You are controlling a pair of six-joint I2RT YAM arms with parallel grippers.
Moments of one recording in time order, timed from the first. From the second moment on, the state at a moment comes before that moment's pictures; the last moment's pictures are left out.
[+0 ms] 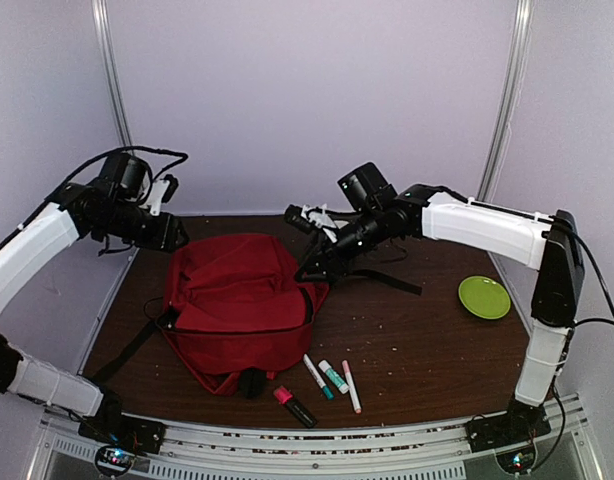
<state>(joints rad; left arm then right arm) -0.36 1.27 1.30 -0.85 0.03 -0.11 0.77 1.87 1.66 -0.58 -0.65 -0.34</state>
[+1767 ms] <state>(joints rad) -0.56 1.06 0.85 -0.63 0.00 -0.33 0.90 2.31 2.00 -0.59 -0.37 -0.35</state>
